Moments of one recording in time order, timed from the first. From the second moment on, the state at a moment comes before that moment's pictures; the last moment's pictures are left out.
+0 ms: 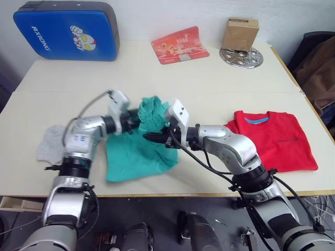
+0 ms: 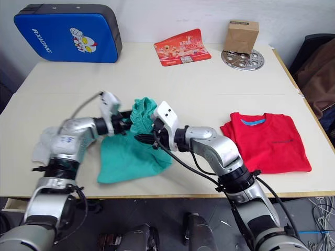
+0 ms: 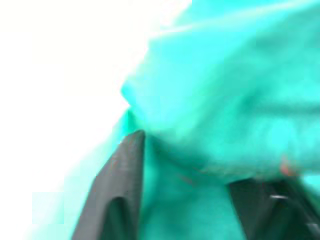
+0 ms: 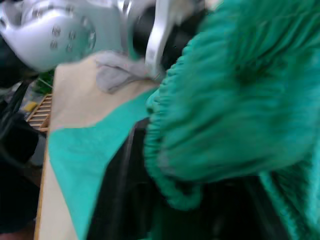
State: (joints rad) left arm -0.76 0.53 0.10 0.37 -0.26 0.41 -0.85; right arm -0.76 -0.26 0.34 -0.06 0.53 0.71 0.73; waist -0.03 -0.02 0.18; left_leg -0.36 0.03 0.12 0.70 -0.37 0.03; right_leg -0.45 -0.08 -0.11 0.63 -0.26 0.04
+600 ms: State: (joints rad) left arm -0.81 0.74 0.13 0.47 -0.24 0.34 -0.92; right arm -0.81 -0.24 0.42 0.05 0.35 0.58 0.94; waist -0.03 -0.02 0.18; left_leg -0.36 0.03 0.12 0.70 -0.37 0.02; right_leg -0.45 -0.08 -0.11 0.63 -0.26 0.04
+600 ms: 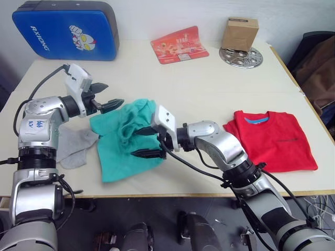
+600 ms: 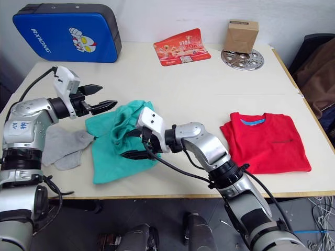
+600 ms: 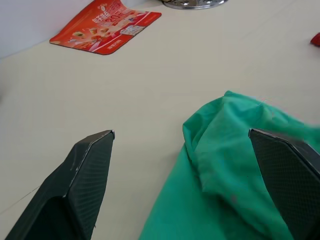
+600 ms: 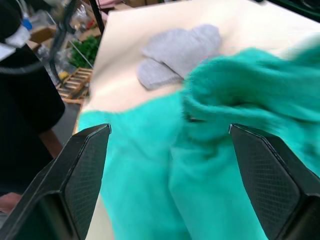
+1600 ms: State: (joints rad) left arm -0.87 0.52 -0.22 0.42 -0.10 0.38 -0.90; right arm -0.76 -0.24 0.38 0.31 0.11 0.41 0.84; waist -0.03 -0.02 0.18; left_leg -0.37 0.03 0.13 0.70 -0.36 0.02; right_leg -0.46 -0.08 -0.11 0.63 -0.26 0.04
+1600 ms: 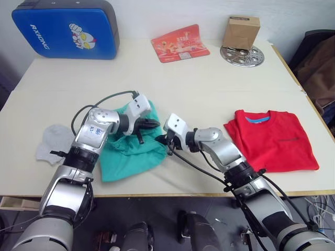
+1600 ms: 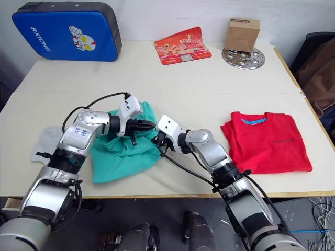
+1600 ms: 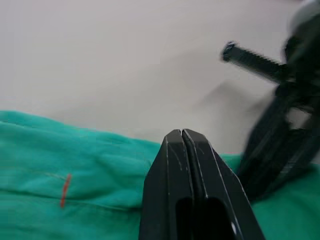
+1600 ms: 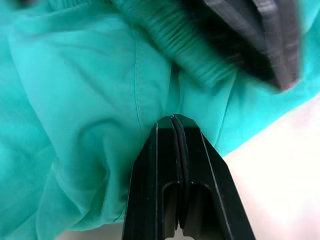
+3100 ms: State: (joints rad) left arm -0.55 0.73 0.12 0.10 -0.46 0.67 -0.95; right arm -0.81 -0.25 0.28 0.23 0.21 0.56 0.96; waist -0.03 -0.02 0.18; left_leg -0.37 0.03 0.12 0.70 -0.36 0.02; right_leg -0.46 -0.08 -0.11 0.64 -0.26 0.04
